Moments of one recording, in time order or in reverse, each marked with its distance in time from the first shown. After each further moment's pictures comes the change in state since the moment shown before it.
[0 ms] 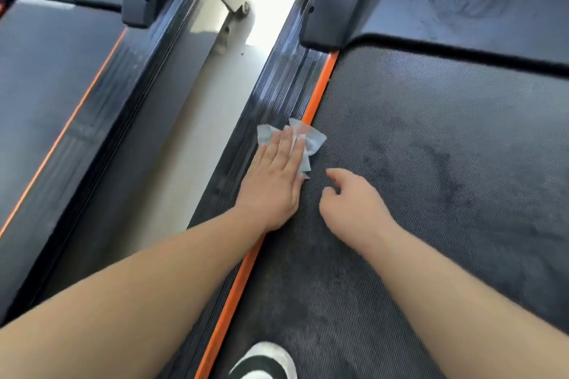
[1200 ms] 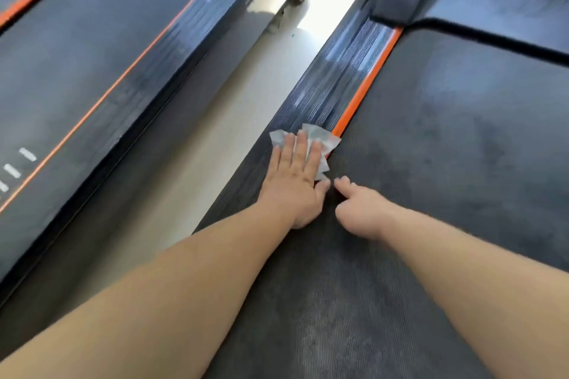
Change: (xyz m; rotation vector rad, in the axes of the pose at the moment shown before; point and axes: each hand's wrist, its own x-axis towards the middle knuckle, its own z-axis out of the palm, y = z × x) left_hand -0.142 -0.002 0.013 -0.067 -0.143 -0.191; right_hand -0.082 0.004 0.088 -0.364 -0.409 -0.048
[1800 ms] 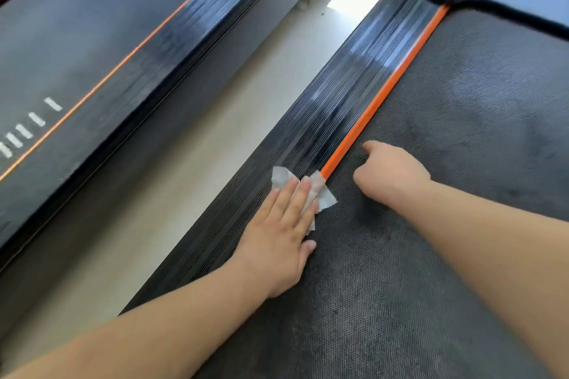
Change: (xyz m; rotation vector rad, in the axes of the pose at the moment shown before) left_hand -0.148 -0.032 0.052 0.124 -0.001 0.126; right_hand -0.005 -0.038 0.017 -0.226 0.313 0.139
